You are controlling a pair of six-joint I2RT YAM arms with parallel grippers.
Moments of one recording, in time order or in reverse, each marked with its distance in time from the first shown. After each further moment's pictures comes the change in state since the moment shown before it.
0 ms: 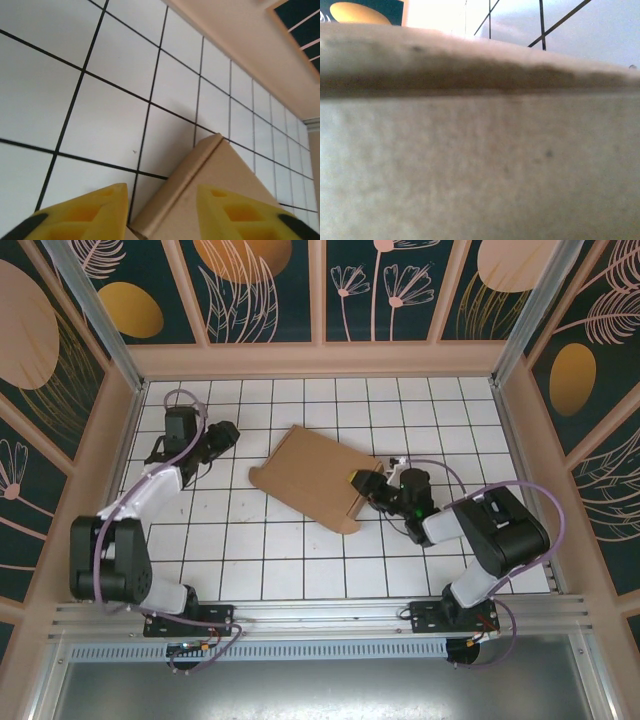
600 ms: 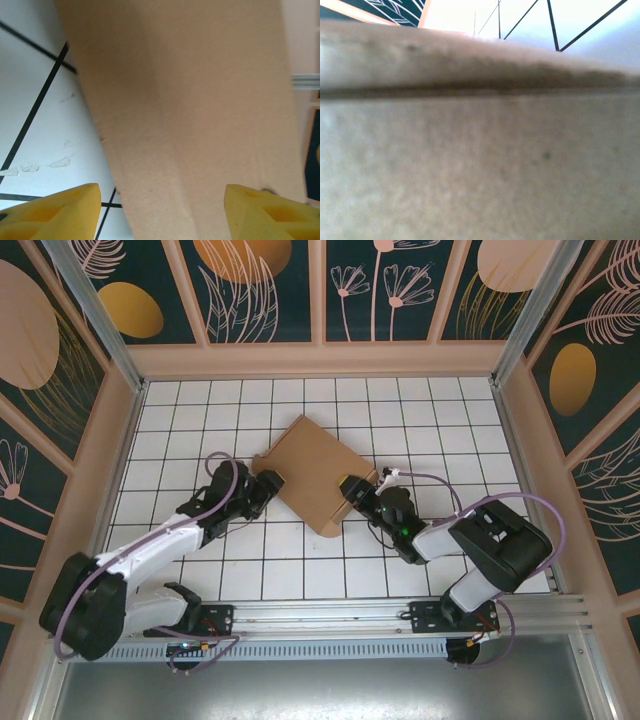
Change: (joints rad) left arm -0.443 -0.205 -0.342 0.066 -0.148 -0.542; right arm 0.247 -0.058 -0.048 0.069 0.449 0.042
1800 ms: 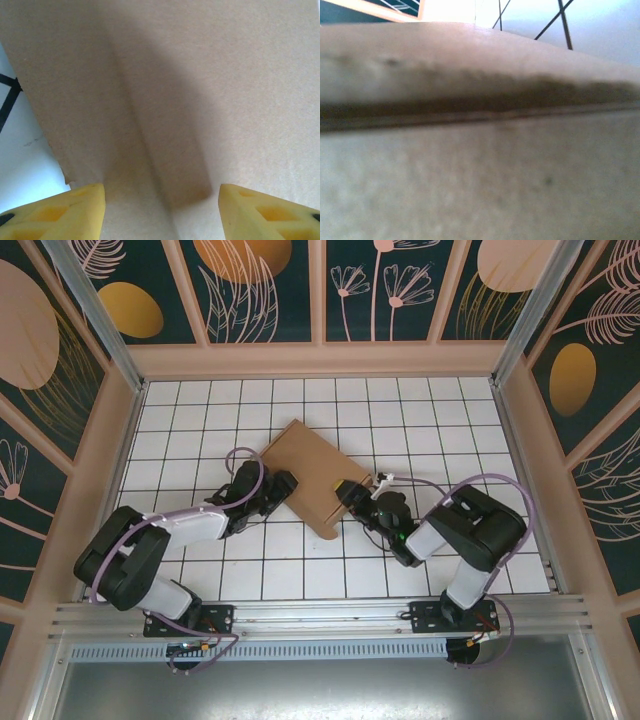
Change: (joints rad) left arm -0.048 0.269 0.015 0.277 -0.068 0.068; right arm 0.016 0.178 -0.006 0.203 -0.097 0.113
